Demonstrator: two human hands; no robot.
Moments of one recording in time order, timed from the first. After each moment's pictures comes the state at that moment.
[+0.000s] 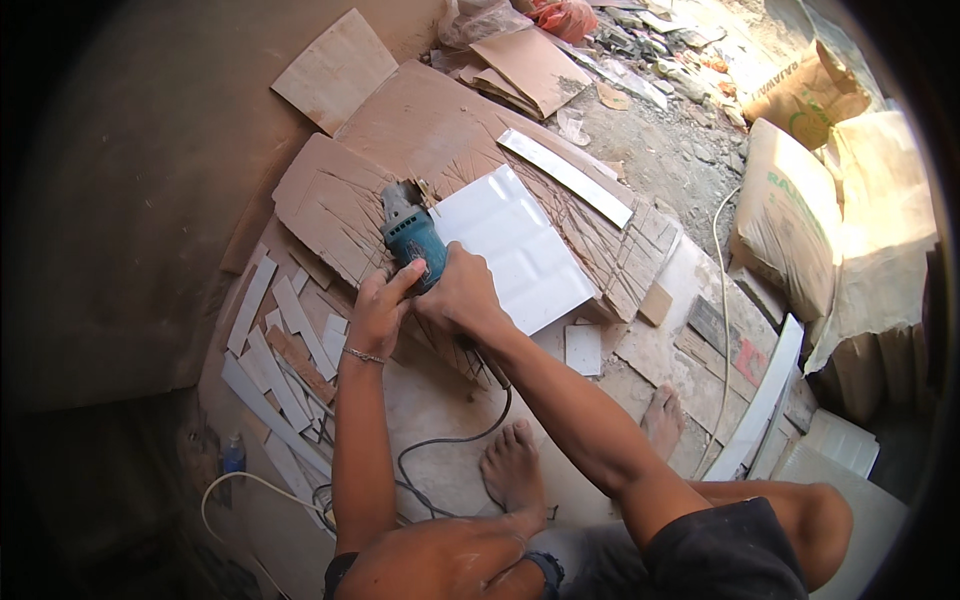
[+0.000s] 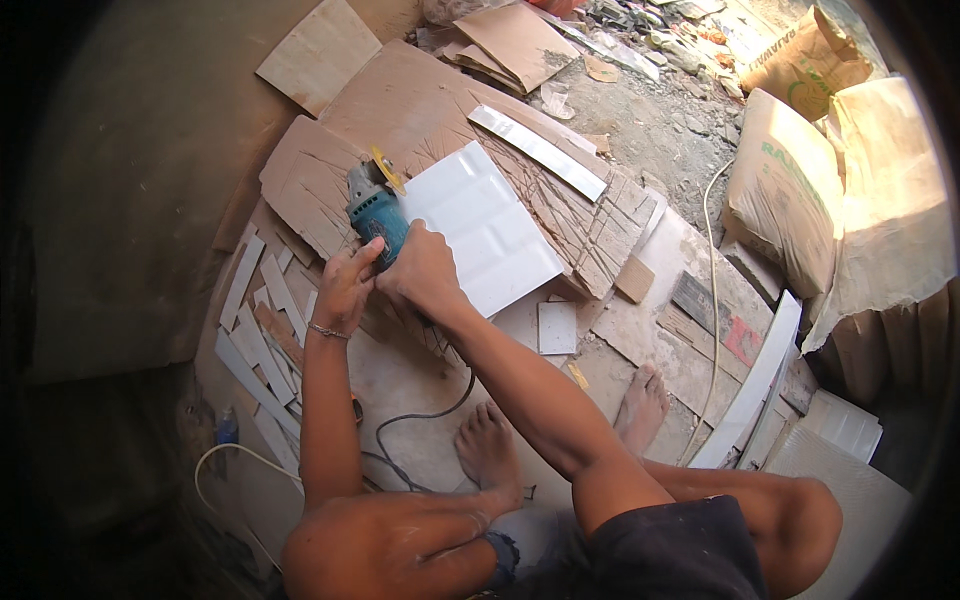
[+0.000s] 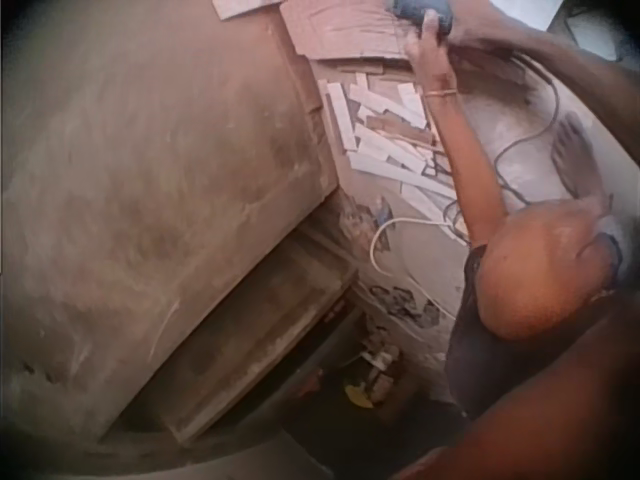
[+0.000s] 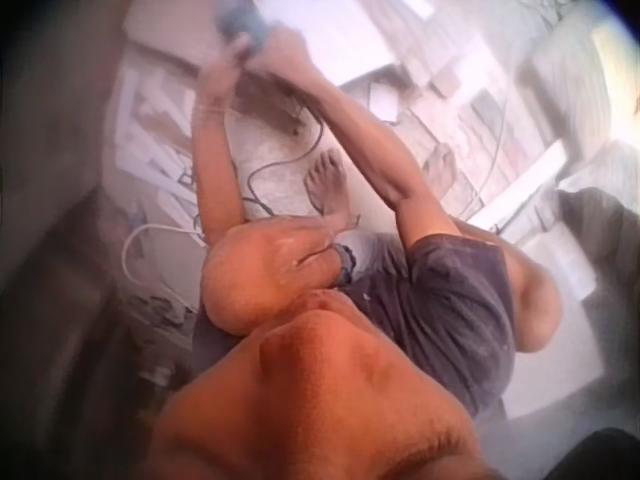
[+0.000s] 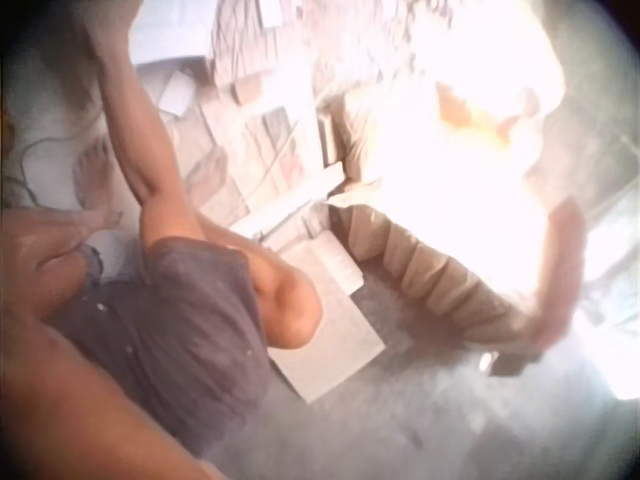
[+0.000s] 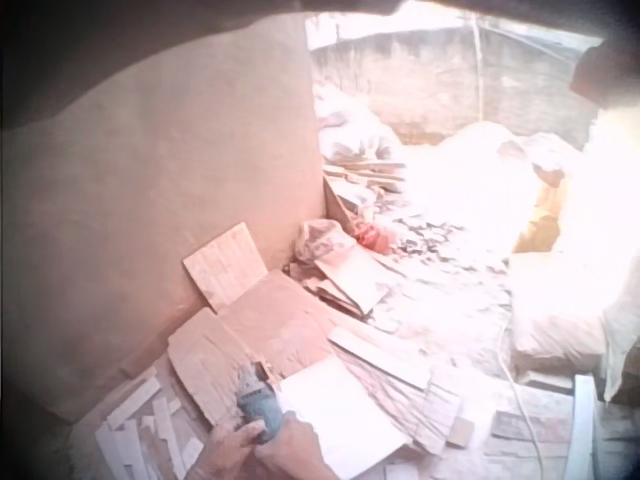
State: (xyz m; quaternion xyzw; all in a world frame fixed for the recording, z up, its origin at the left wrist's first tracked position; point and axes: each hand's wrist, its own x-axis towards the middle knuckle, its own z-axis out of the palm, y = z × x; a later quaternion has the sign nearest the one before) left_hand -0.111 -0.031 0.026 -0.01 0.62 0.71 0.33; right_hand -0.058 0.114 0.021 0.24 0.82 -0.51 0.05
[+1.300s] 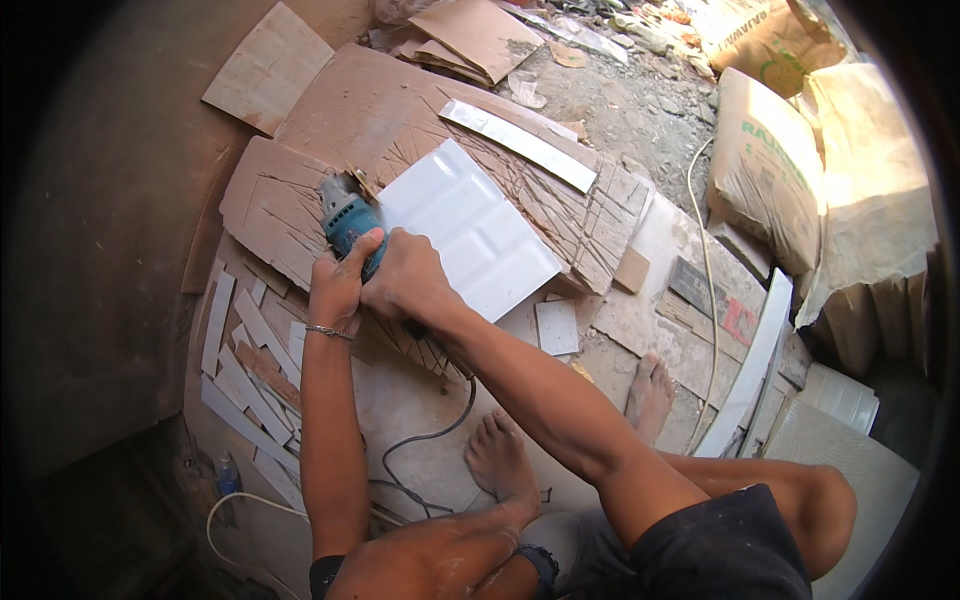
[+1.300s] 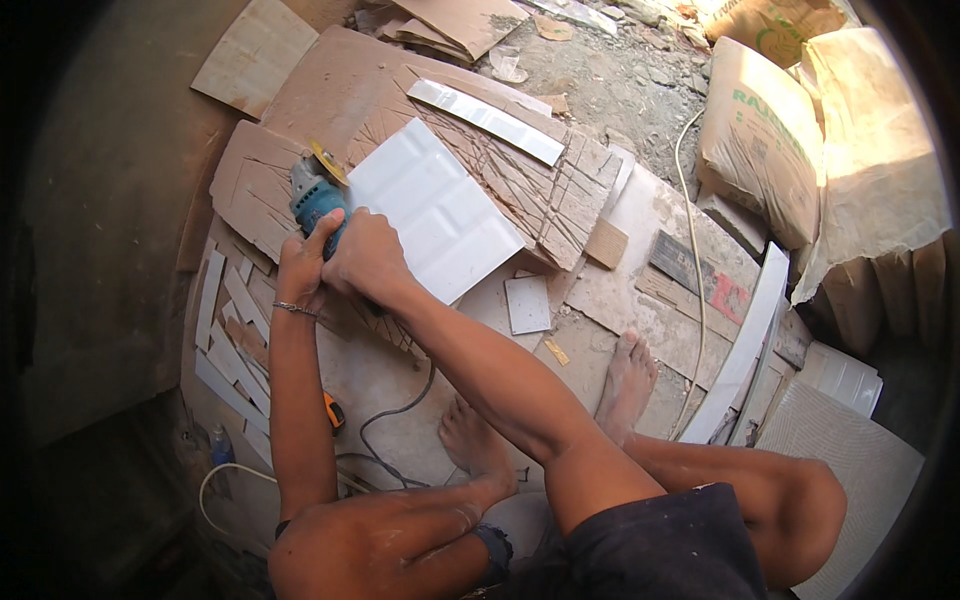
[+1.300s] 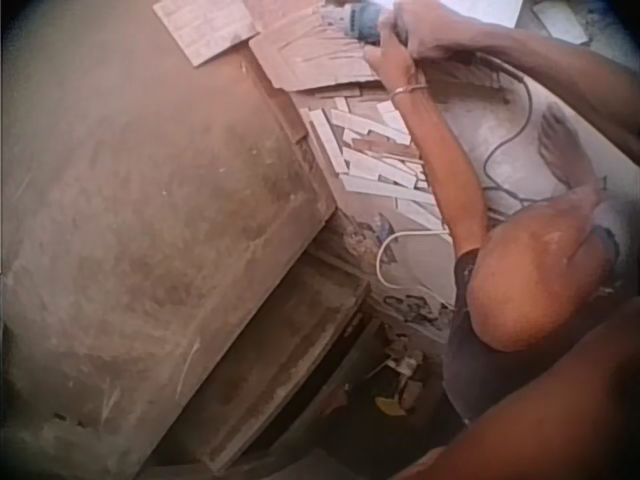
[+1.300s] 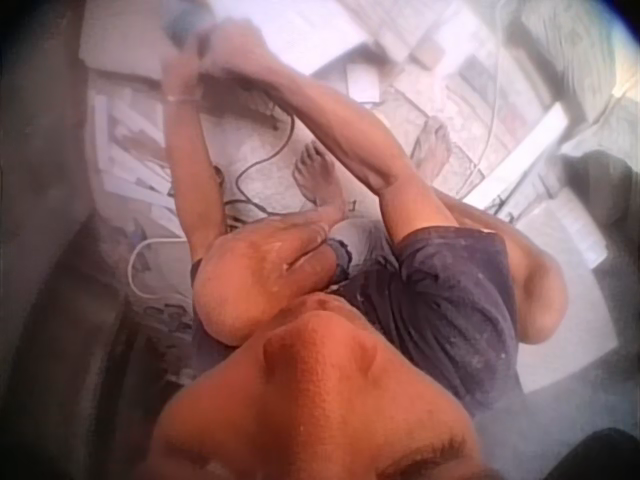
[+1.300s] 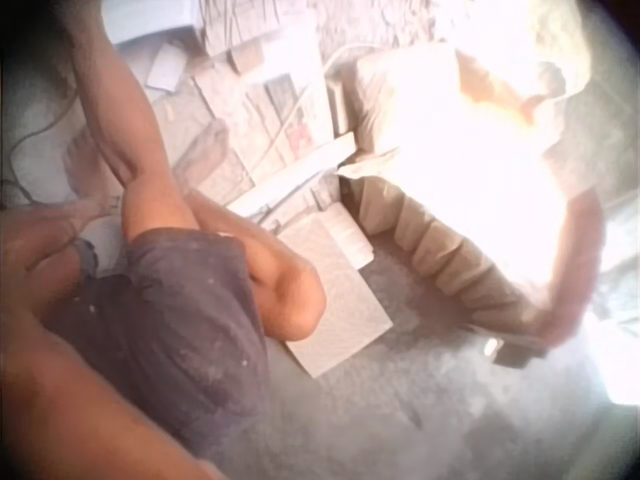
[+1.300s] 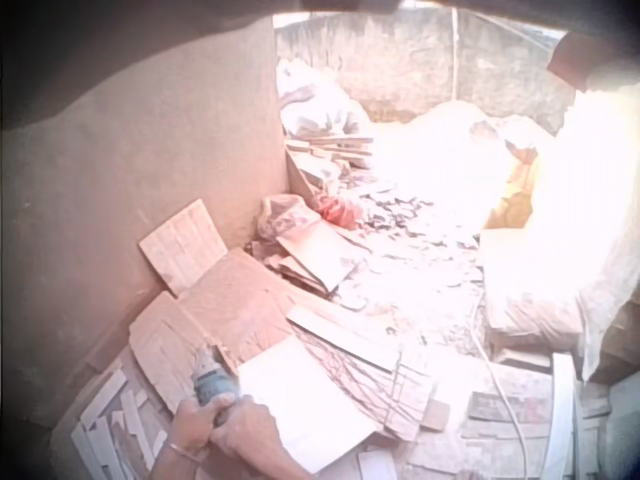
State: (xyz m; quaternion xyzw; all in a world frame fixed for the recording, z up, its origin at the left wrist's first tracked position) left_hand -0.138 0.001 0.003 -0.05 0.71 0.64 0.29; right_hand -0.073 0.120 0.019 0.26 0.79 -0.55 0.08
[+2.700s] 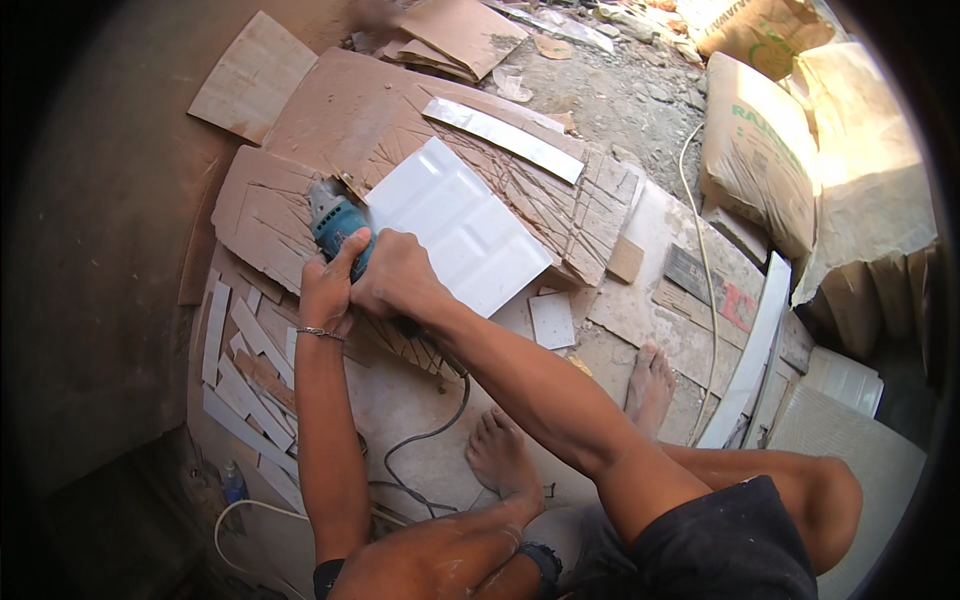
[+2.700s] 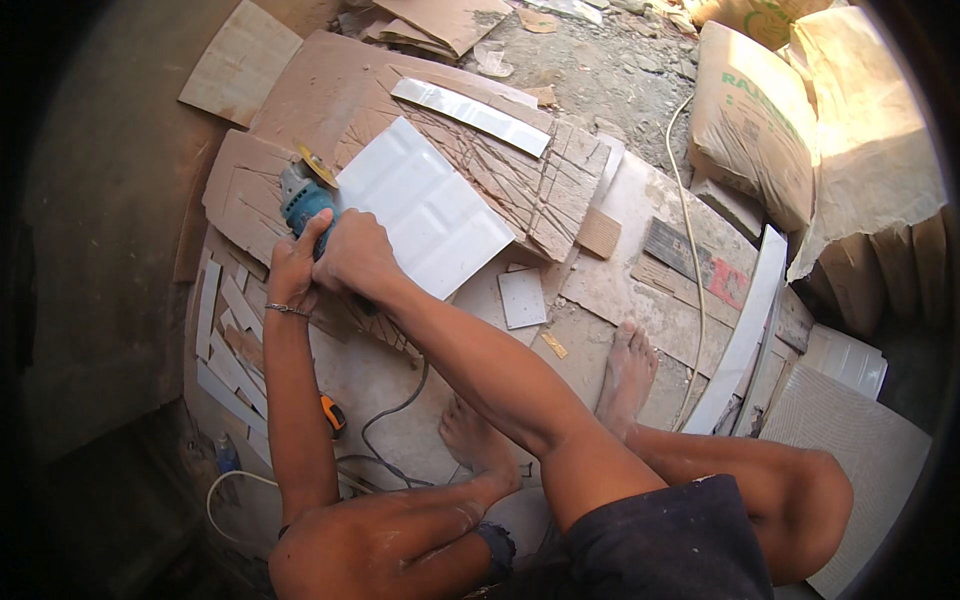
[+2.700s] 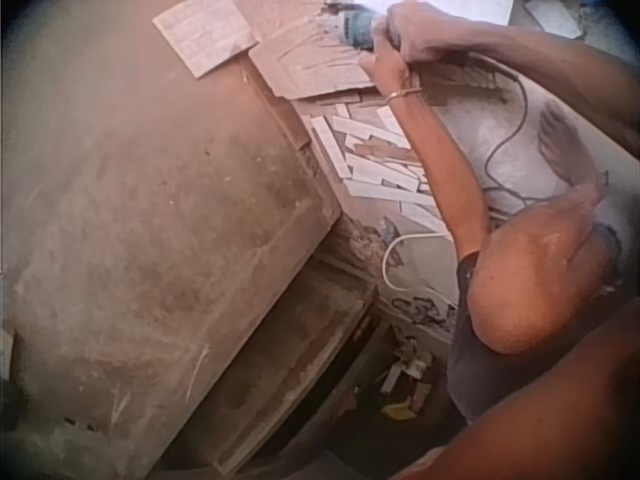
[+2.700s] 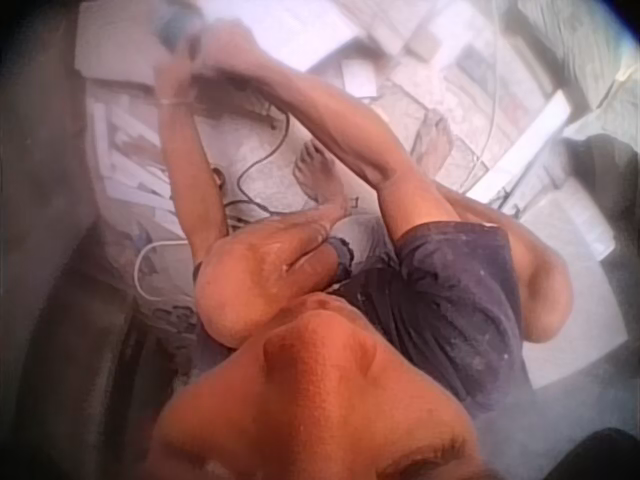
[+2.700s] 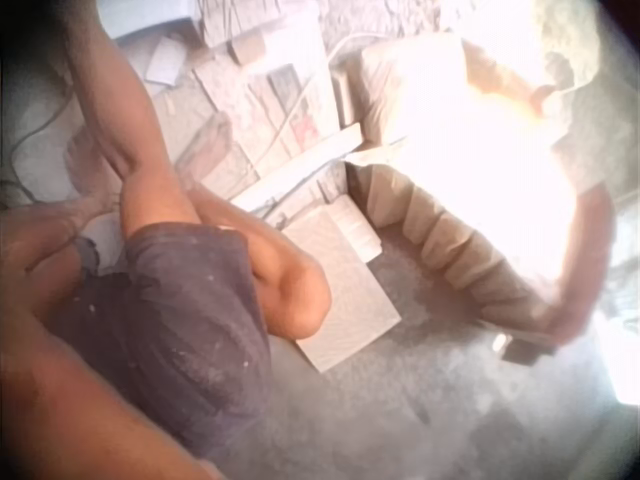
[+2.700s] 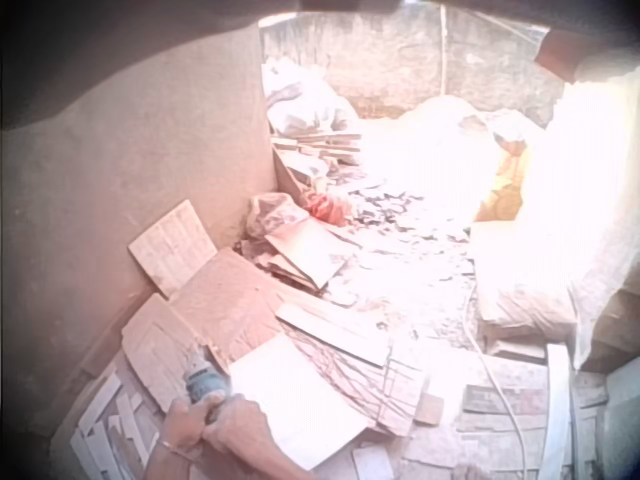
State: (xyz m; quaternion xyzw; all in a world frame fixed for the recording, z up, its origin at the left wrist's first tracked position) left_hand -0.141 0.002 0.005 -0.05 0.71 0.64 0.29; right_hand -0.077 0.124 0.020 0.26 0.79 -0.55 0.11
